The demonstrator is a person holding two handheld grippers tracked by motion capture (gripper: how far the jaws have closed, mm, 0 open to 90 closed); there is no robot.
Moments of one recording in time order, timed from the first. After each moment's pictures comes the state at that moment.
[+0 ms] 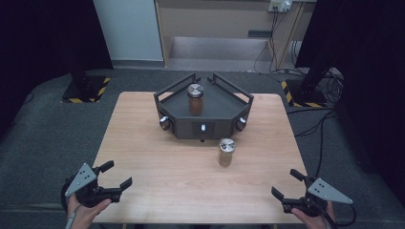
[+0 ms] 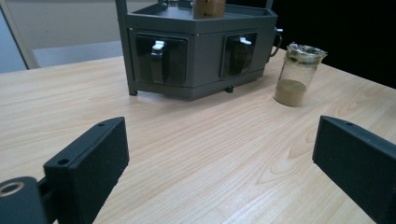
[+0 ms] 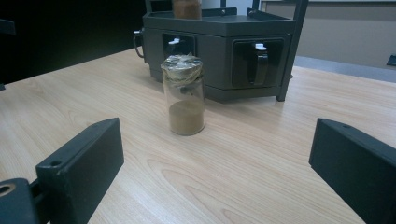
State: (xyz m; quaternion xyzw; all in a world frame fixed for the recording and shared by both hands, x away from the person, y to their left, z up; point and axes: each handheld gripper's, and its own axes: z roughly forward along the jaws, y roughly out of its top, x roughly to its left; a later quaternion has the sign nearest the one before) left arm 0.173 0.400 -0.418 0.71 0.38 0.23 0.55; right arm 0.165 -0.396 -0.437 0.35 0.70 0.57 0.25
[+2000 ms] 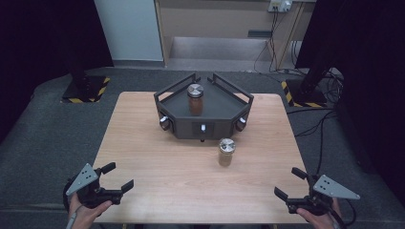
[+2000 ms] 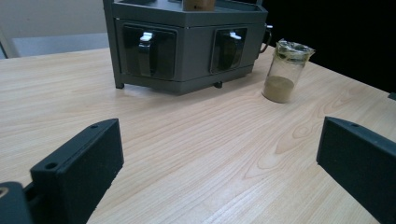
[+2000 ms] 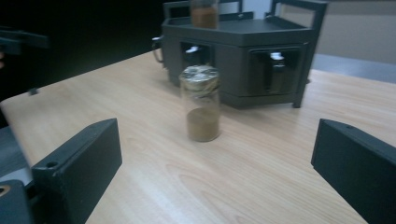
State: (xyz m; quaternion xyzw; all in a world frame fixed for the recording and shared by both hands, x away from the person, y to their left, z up) left arm 0.178 0.403 -0.420 0.71 0.38 0.20 0.56; right arm 0.176 -0.411 -0.410 0.33 0.72 0.58 0.21
